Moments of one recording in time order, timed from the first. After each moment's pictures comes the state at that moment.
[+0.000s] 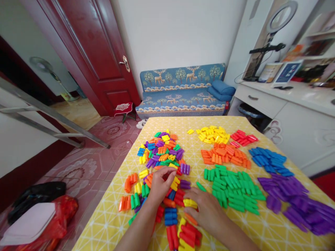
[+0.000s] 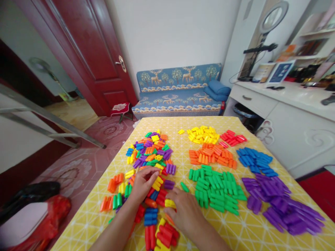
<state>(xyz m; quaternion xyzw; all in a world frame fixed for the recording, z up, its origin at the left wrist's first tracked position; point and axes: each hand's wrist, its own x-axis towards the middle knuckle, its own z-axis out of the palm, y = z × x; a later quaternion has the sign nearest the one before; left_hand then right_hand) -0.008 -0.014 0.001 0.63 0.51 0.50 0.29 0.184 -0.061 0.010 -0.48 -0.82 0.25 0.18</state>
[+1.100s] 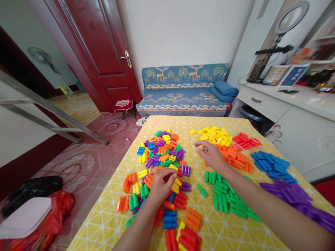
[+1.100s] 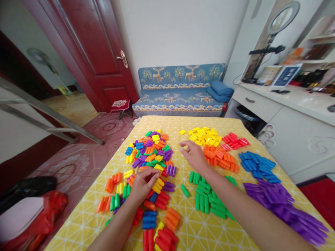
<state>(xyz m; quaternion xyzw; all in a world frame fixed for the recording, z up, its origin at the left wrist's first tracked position) -0.008 -0.013 0.001 0.64 0.52 0.48 0.31 0.213 0.098 0.035 -0.48 -0.74 0.25 0.40</state>
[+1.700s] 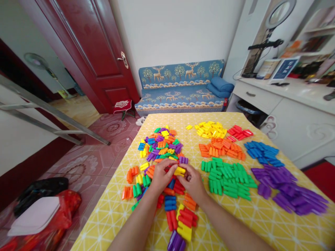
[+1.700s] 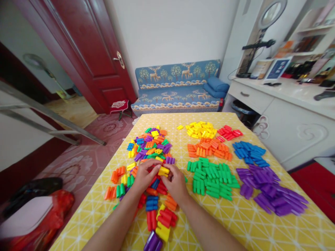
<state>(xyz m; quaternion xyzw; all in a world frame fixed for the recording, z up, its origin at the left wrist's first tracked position) -0.007 -0.016 0.006 0.68 0.48 0.48 0.28 0.147 -0.025 -0.035 -0.47 -0.66 0.36 0.47</state>
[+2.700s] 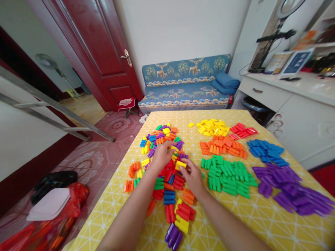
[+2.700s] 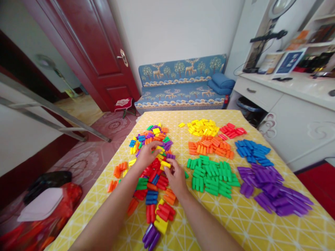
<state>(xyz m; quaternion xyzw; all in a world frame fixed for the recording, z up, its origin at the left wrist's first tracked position) -0.012 0.038 0.026 0.73 0.56 0.36 0.17 0.151 -0.018 -0.043 -0.47 -0.61 0.42 0.48</state>
